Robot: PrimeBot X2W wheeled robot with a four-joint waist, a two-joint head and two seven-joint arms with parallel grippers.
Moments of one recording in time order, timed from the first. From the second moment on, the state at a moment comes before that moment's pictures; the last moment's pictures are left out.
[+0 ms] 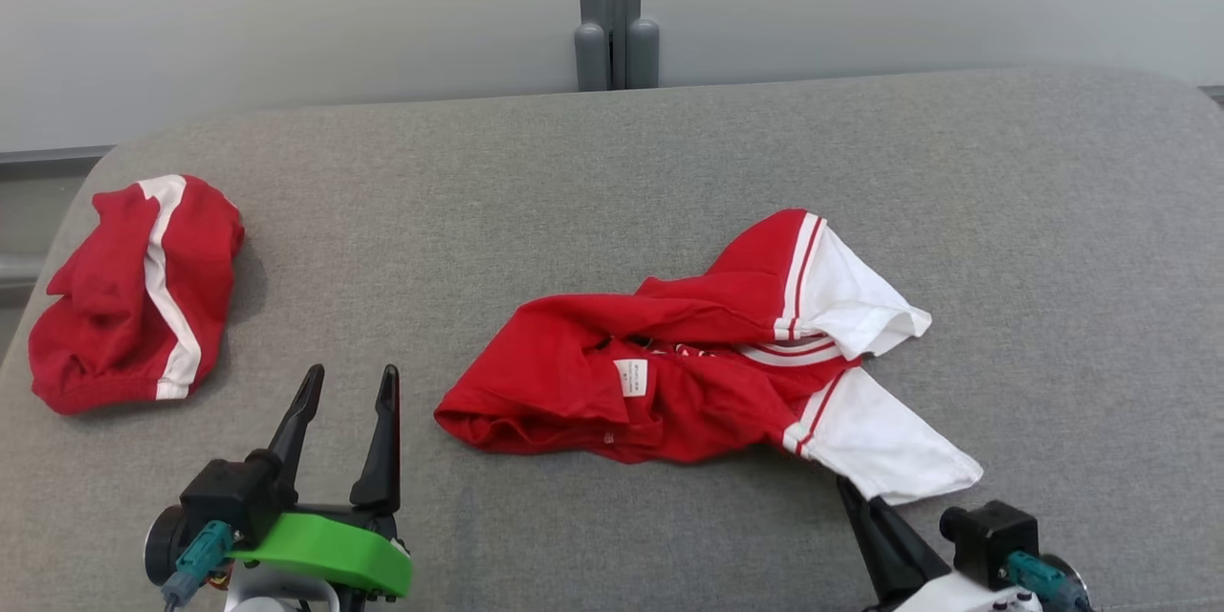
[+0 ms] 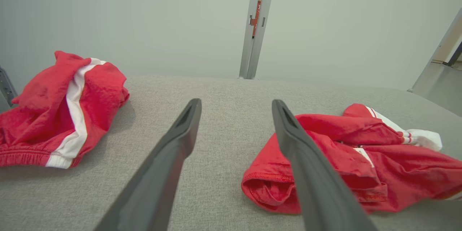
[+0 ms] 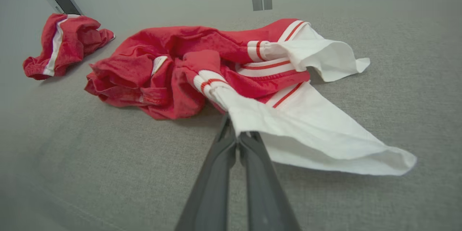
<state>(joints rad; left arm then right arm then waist) -0.07 0.12 -0.14 0.25 -0.31 -0.13 -0.26 0.08 -0.13 0.27 0.20 0.28 0.13 -0.16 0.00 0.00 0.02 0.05</state>
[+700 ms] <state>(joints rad) -0.07 0.12 -0.13 0.25 -0.31 -0.13 -0.26 0.17 -0.23 0.19 -0.04 0.29 0.13 -0.09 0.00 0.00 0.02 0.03</state>
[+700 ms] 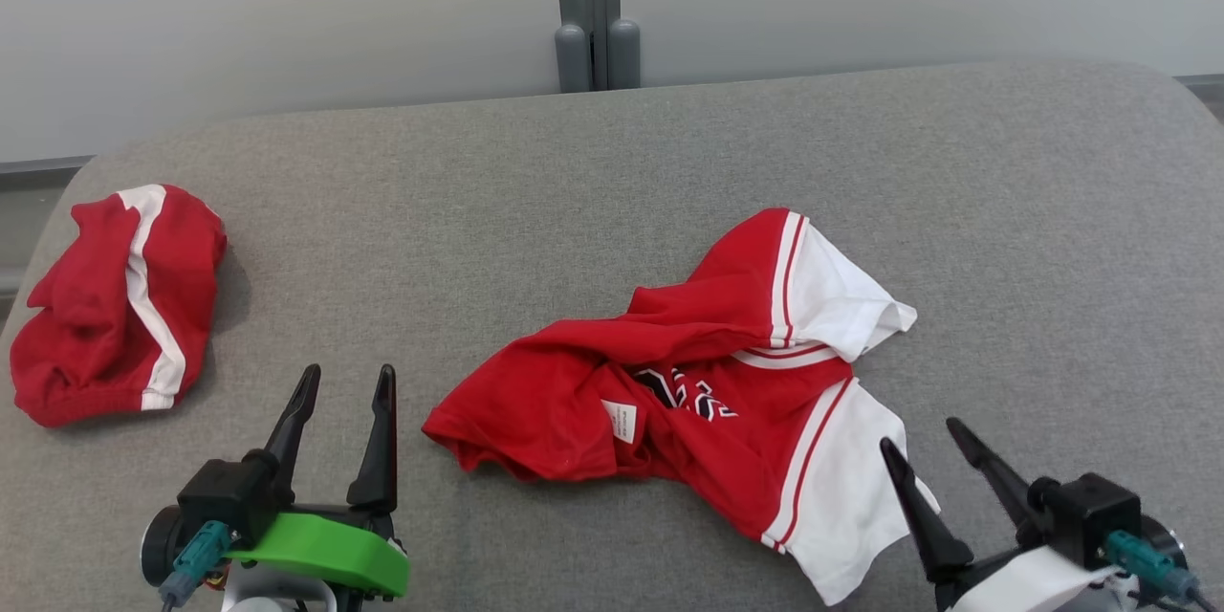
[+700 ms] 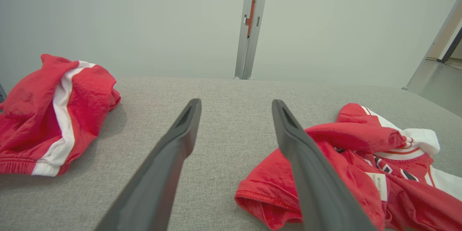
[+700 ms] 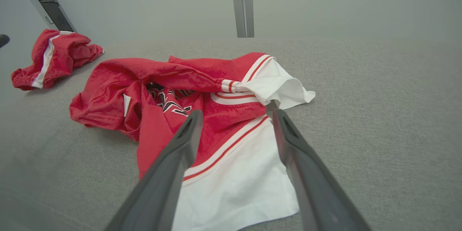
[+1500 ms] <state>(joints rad) -0.11 0.13 -0.16 0.25 -0.32 -0.13 -0.26 -0.39 -0.26 0.18 0.42 0.16 0.13 -0.07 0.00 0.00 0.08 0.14</state>
